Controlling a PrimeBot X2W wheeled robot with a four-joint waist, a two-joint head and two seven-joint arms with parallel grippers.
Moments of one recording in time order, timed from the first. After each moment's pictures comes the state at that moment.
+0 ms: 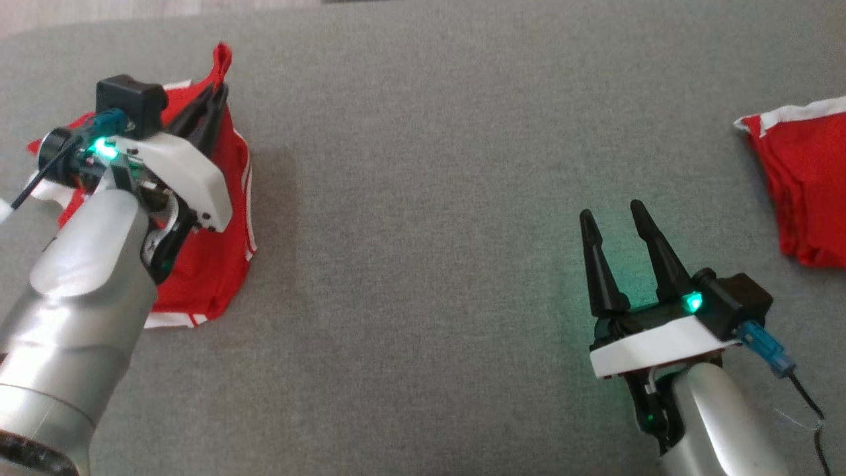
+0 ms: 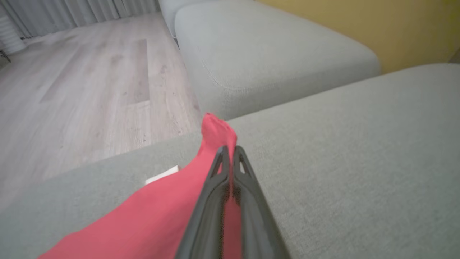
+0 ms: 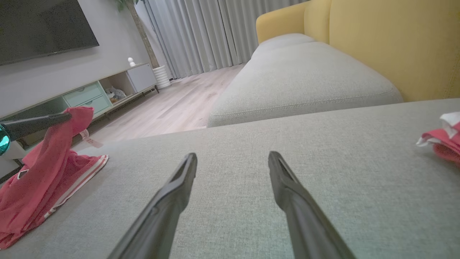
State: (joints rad) left arm -0.90 0.37 -0.70 0.81 -0.63 -0.13 0.05; right arm -0.17 -0.05 0.20 0.24 0.24 0.13 -0.25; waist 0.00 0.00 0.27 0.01
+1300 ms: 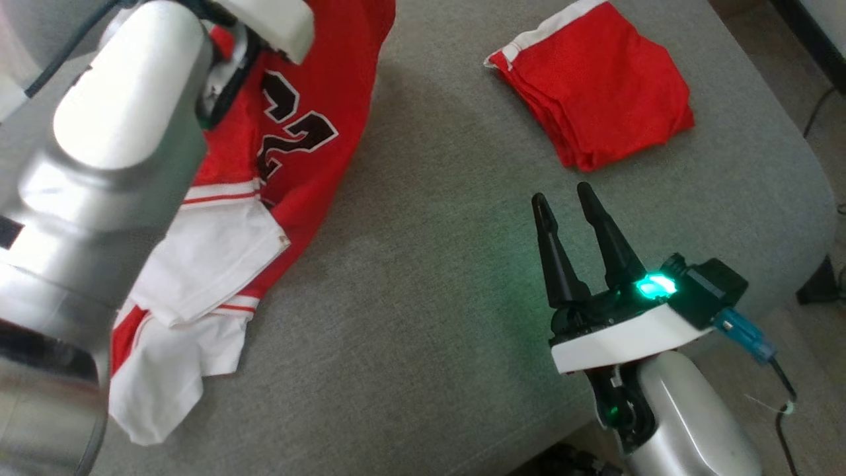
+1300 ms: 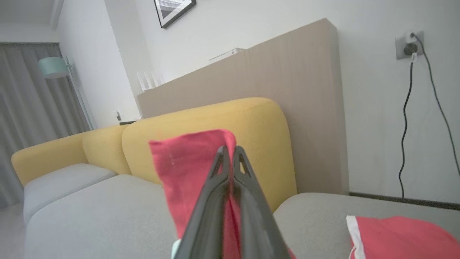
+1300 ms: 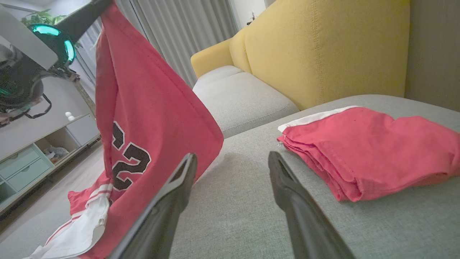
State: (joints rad) left arm -1.23 0.27 -0.78 0.60 -0.49 -0.05 -0.13; right arm -0.21 -0.05 0.36 0.18 0.44 0.13 -0.25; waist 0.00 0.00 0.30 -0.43
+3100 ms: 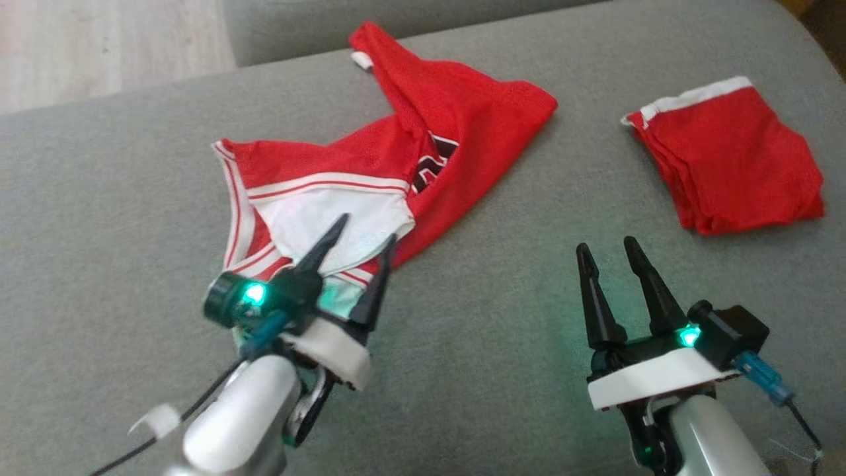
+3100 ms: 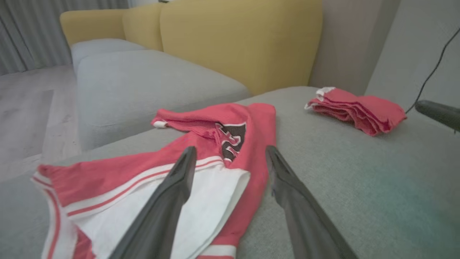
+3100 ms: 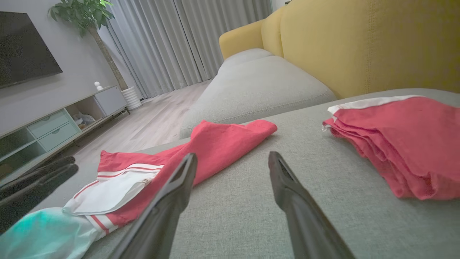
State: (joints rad) left arm -0.42 0.24 -0.69 0.35 -0.42 0.06 -0.16; right arm -0.09 -0.05 0.22 0.23 0.31 0.13 -0.25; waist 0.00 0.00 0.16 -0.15
